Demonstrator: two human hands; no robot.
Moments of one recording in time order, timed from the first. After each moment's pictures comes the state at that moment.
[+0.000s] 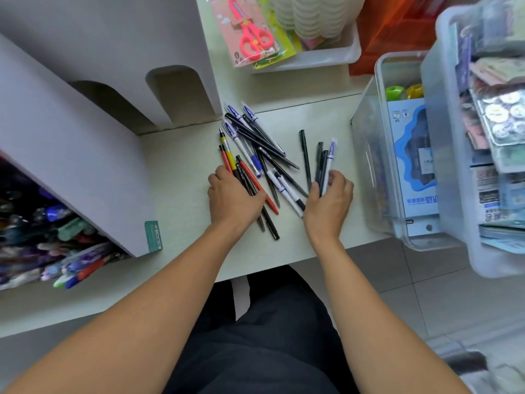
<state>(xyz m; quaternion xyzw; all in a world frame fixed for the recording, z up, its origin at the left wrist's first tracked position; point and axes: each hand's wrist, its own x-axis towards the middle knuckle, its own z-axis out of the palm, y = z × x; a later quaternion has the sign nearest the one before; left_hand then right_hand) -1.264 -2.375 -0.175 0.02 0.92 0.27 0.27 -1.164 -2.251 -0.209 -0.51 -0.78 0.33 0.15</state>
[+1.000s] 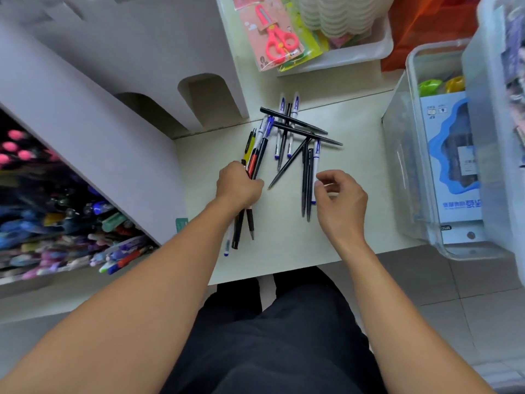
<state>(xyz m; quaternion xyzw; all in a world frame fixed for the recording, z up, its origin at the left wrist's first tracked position) -1.307 -2.388 -0.160 0.00 0.92 0.24 0.33 -1.171 -2.259 -0.177 -0.41 -0.77 0.48 0.11</state>
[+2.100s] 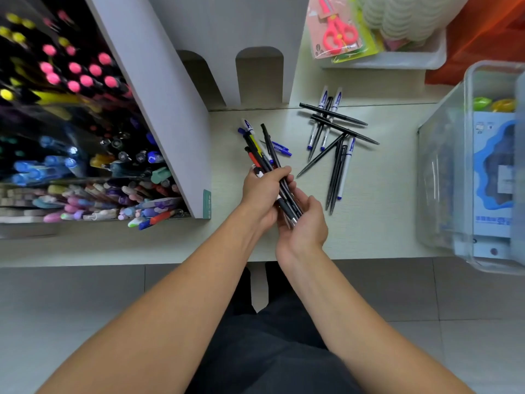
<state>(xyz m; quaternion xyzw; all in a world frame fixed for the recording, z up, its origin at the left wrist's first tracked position) -1.264 -2.414 -0.152 -0.34 0.51 0.72 0.33 -1.199 -2.384 -0.132 -0.61 -0.21 0.76 0.10</state>
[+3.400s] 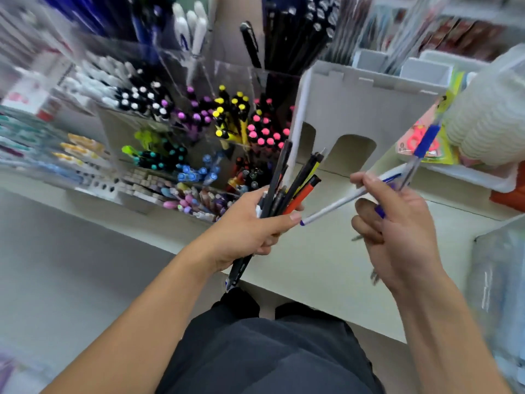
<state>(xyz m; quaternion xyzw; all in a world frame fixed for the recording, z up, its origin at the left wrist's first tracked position) -1.266 -2.567 0.001 -0.04 0.68 0.65 0.35 -1.250 -2.363 0.010 -0.23 -0.52 0.82 -0.03</state>
